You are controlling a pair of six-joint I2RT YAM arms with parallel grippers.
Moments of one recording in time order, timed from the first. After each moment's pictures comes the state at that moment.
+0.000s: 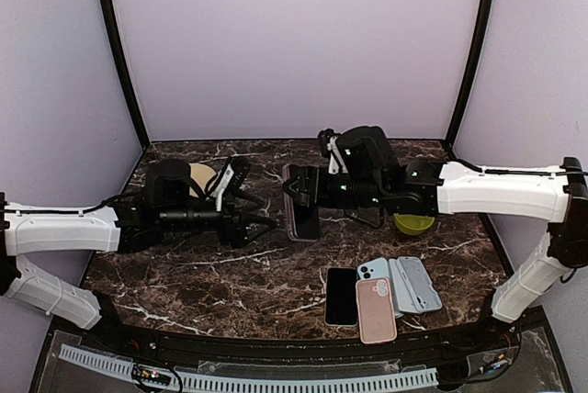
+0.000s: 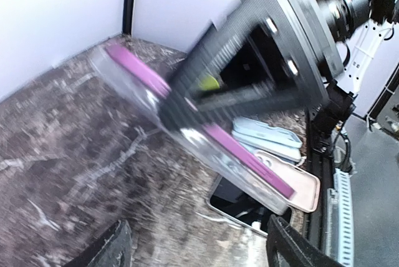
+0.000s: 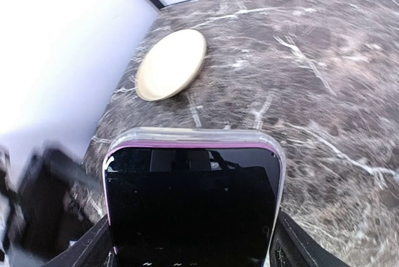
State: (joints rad) left arm -0.81 1.24 0.69 0.24 0.40 -0.09; right arm 1.02 1.53 1.18 -0.16 0.10 0.72
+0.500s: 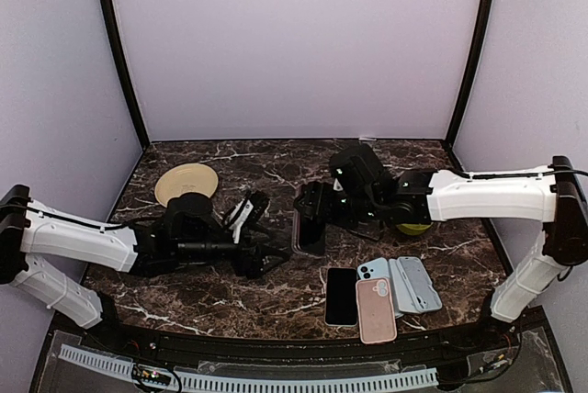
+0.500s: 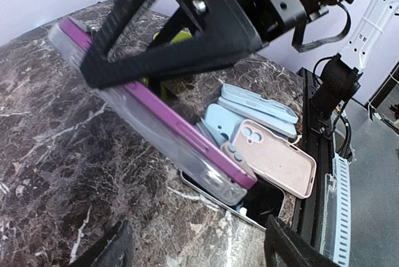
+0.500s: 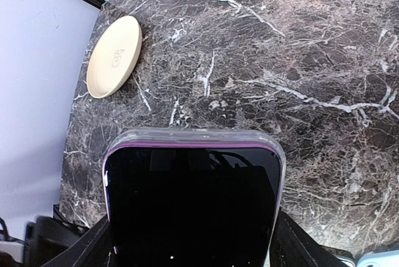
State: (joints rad) left arm -0.98 1.33 0.58 0.39 0.22 -0.20; right arm 1.02 1.57 1.14 -0.25 0.17 0.95
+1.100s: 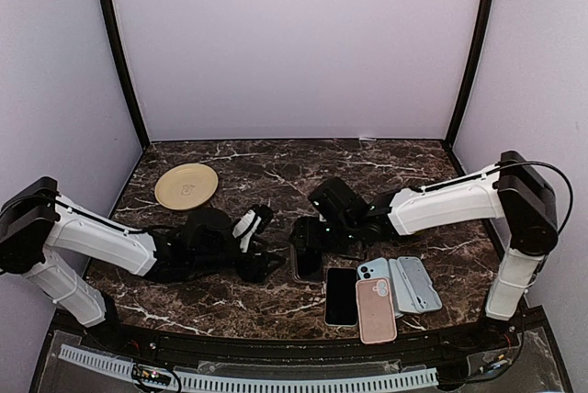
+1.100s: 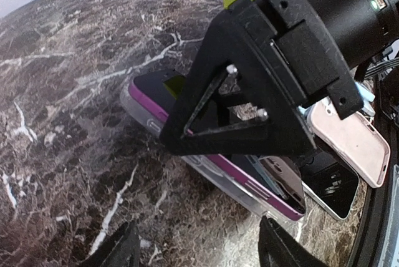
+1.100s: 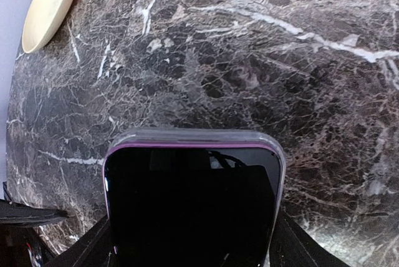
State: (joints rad) left arm -1.00 1.49 0.57 0.40 0.01 -0.20; right arm 1.01 1.80 1.11 -0.20 0.11 0.91
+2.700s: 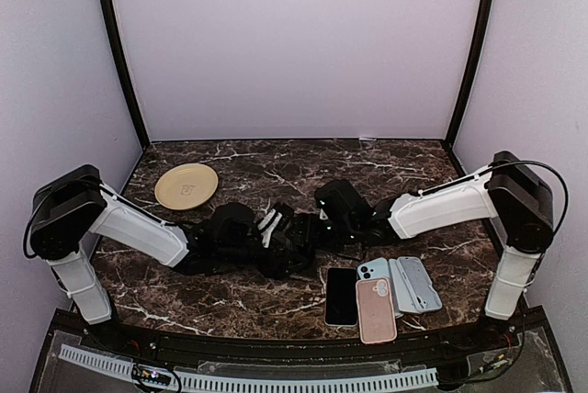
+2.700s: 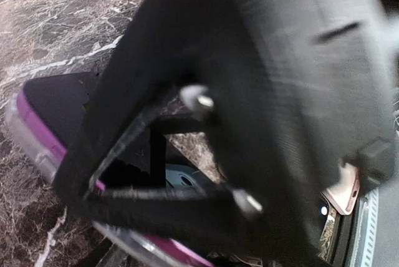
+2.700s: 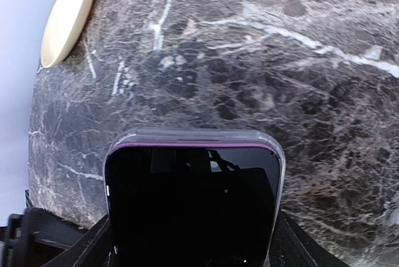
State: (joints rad) left arm -0.97 1.73 0.71 0.49 0.23 -0.35; right arm 0.98 1.82 1.03 0.02 0.03 0.94
